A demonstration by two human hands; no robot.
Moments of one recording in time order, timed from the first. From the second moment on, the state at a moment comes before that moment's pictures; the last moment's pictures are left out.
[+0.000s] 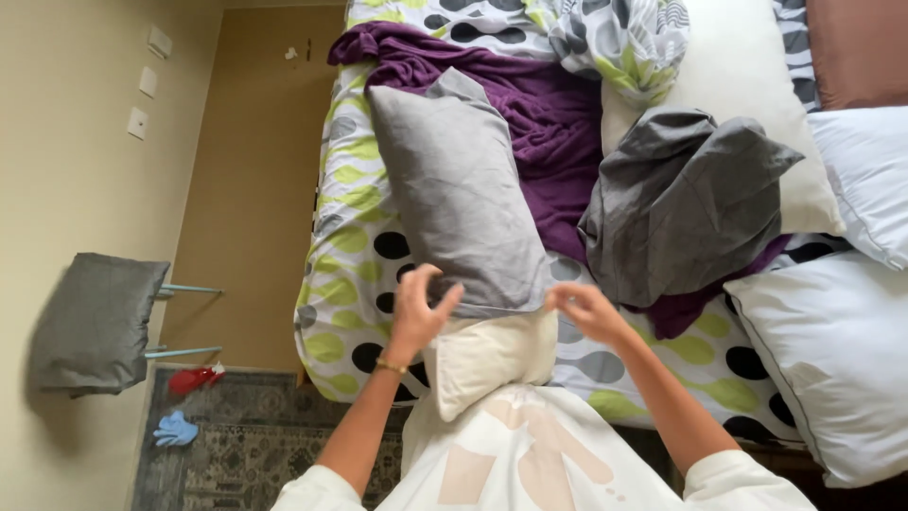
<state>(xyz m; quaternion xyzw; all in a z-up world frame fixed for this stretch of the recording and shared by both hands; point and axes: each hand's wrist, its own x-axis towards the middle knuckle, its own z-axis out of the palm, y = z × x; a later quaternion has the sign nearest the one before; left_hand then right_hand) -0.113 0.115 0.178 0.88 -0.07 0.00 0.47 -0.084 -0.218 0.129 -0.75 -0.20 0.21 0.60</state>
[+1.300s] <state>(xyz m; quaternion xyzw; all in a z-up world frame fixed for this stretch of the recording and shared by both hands) 0.028 0.168 -0.016 0.98 -0.09 0.01 0.16 0.028 -0.129 0.025 -0.96 -0.19 -0.06 0.18</state>
